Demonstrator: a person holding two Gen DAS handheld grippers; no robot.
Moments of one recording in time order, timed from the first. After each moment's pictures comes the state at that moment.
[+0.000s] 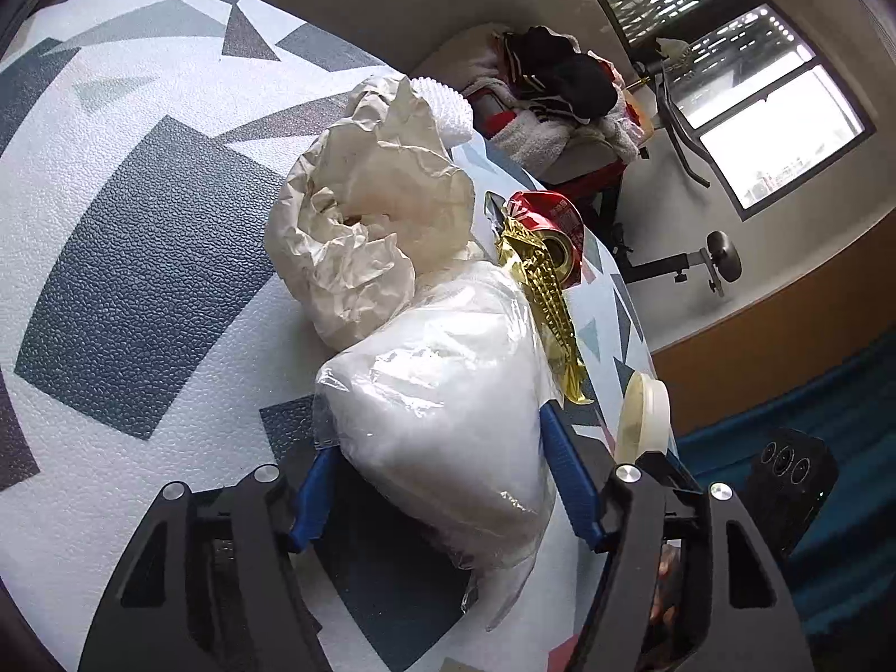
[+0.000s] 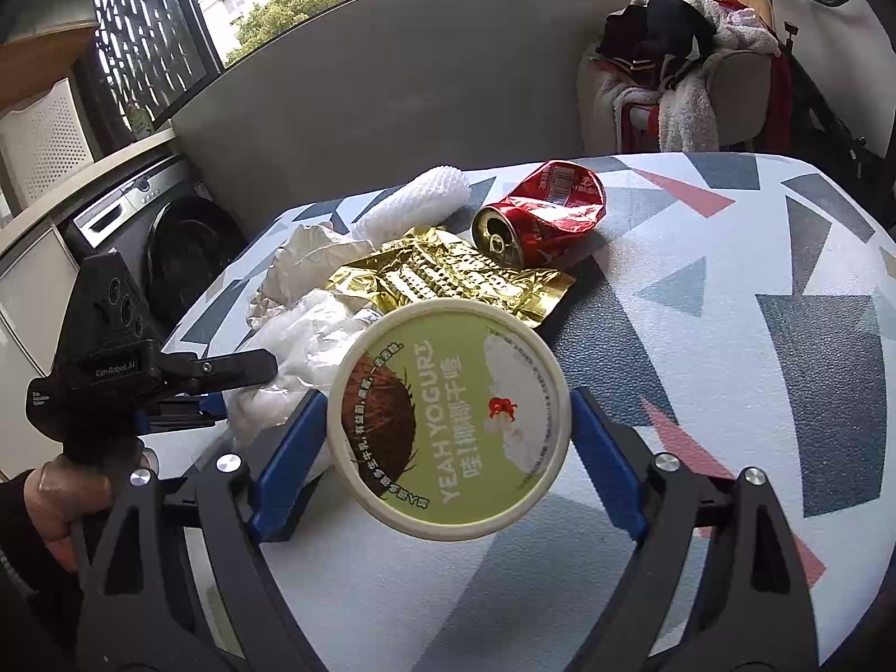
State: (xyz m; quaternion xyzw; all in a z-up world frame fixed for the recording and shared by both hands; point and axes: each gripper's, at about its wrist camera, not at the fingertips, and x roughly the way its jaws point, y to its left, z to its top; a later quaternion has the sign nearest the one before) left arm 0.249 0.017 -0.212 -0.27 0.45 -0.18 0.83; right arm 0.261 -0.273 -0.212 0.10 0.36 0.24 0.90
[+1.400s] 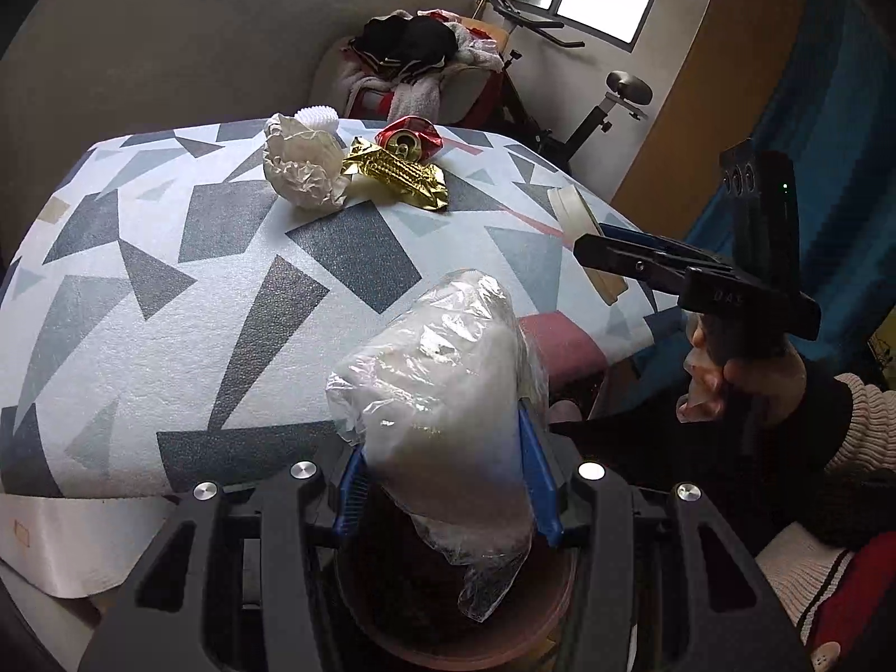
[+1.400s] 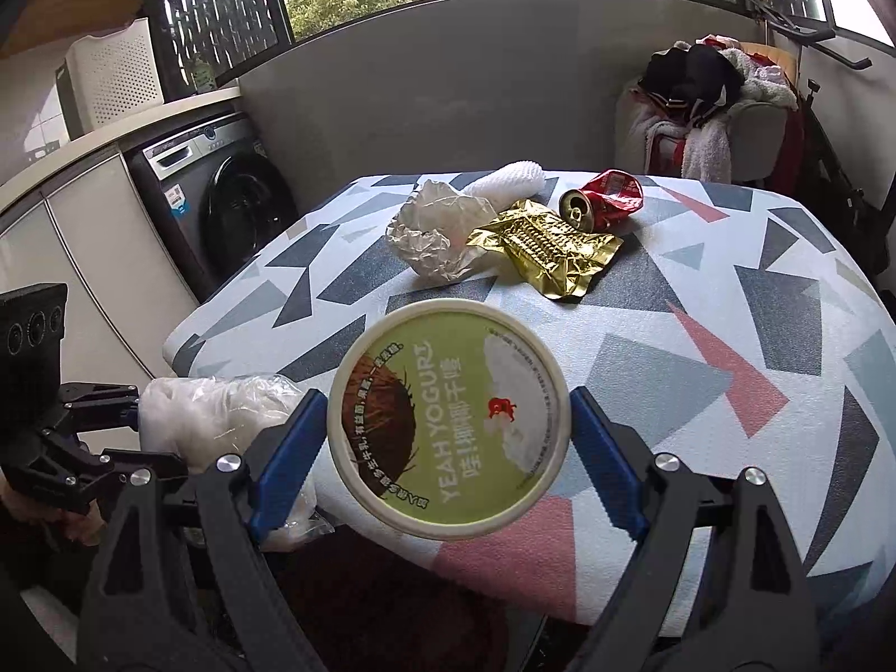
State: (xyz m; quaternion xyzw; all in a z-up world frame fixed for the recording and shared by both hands) left arm 0.006 0.016 -0.160 -0.03 0.41 -0.26 0.87; right arm 0.100 -0.252 -0.168 0.04 0.34 0.27 0.90
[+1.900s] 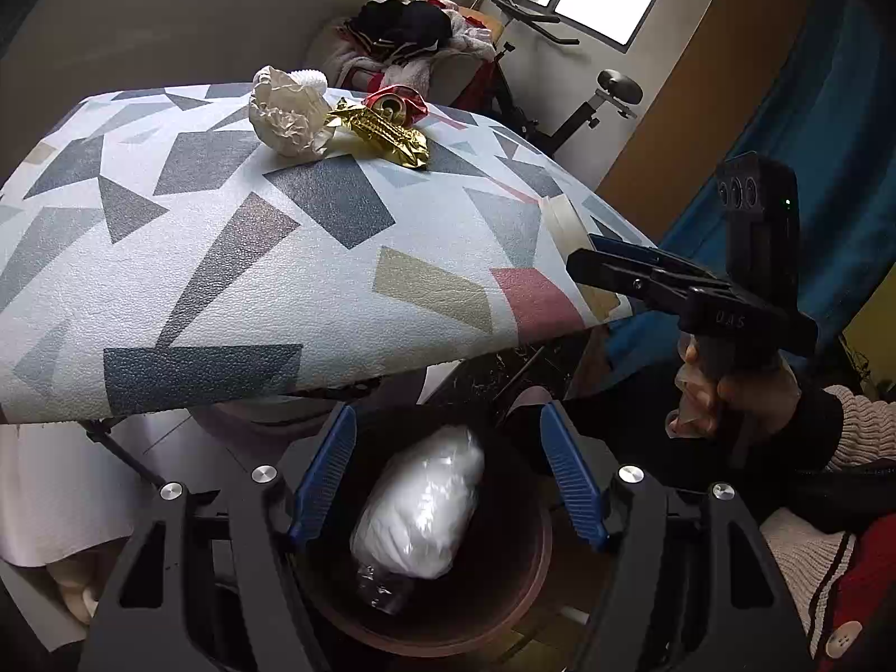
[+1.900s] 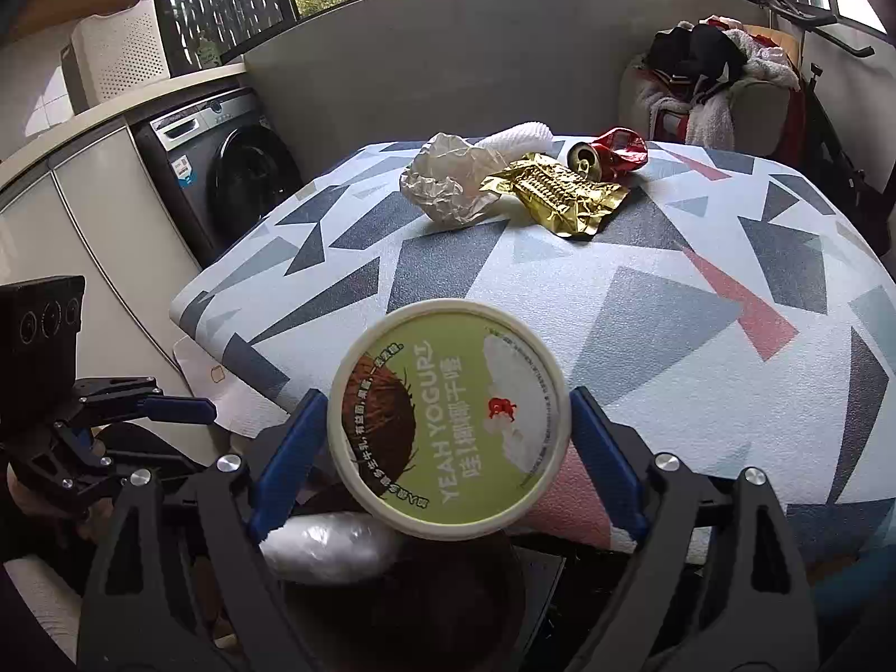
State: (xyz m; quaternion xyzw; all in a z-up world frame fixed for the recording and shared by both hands) left arm -0.013 0.014 -0.189 -0.07 0.42 -0.28 0.86; right arm 0.068 -0.249 -0.193 0.03 0.37 0.27 0.89
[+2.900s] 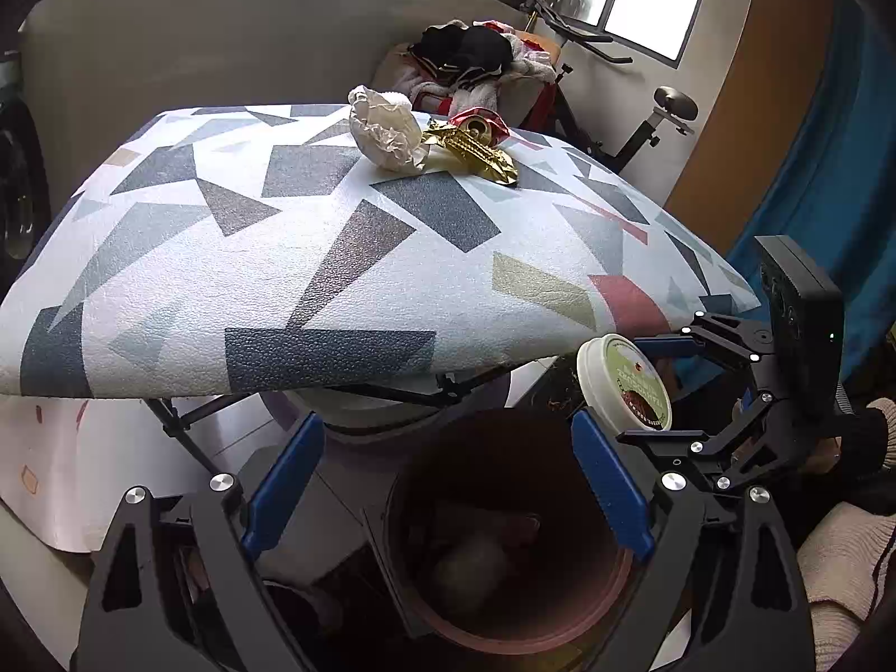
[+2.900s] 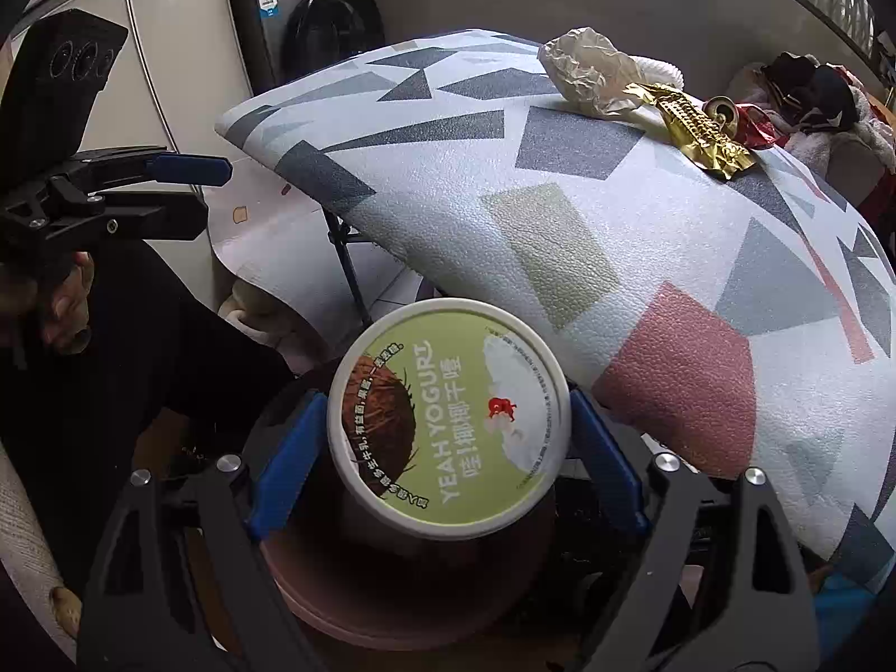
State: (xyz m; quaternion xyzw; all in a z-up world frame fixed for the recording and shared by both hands) left arm -0.024 0.054 -0.200 -0.04 0.40 -0.19 0.90; right arm 0.029 -0.180 -0.249 -0.14 0.42 0.34 0.83
